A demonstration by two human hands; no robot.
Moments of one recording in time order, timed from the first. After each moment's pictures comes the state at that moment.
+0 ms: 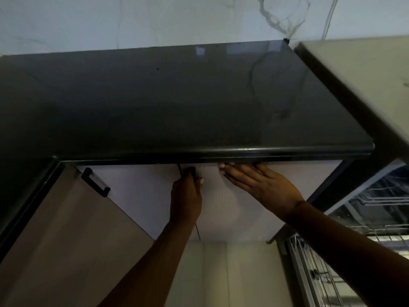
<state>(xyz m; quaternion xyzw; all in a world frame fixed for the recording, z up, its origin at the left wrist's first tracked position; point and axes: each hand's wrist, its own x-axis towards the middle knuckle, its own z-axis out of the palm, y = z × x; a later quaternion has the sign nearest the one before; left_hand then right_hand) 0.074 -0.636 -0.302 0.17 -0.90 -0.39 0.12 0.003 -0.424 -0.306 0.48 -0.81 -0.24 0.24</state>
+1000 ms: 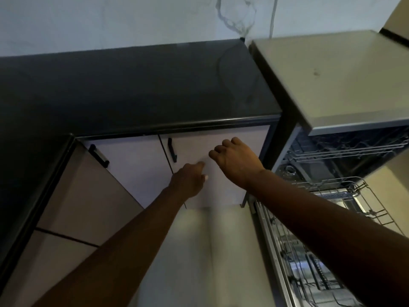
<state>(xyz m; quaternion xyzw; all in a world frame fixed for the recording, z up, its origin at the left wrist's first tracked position) 0.168 -0.552 -0.214 0.02 -0.97 -0.17 -0.16 0.134 -0.398 -0.182 0.38 -0.91 -0.11 0.09</state>
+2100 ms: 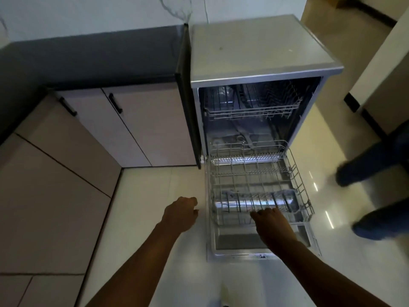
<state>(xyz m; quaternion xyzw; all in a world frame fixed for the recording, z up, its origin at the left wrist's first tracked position) 0.483 -0.133 -0.233 0.06 -0.97 -0.13 -0.21 0.458 0.127 -0.287 0.26 -0.96 -0.05 -0.06</state>
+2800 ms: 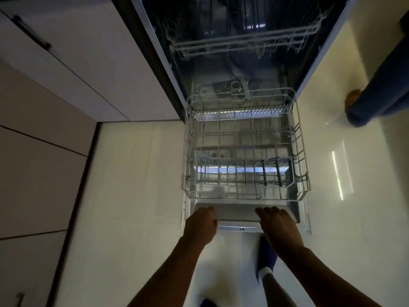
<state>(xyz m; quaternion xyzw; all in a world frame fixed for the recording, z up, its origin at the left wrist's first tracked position) 0.432 0.060 -0.429 0.14 -0.93 -0.17 -0.30 0.394 0.270 -0.478 0.24 -0.95 0.05 -0.18</state>
